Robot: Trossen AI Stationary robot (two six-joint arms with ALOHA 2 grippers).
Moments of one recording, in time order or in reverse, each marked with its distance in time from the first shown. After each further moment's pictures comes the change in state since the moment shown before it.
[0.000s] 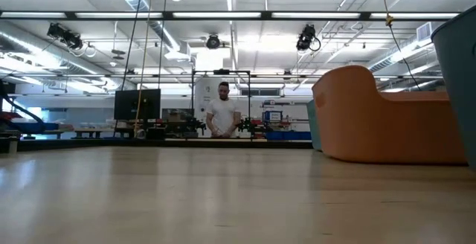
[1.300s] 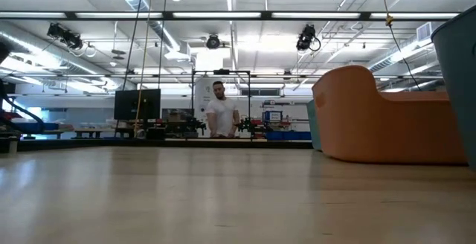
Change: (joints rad) left arm 0.056 0.031 -0.122 0.203 0.046 0.164; right arm 0.067 0.000 0.000 0.000 -0.042 0.033
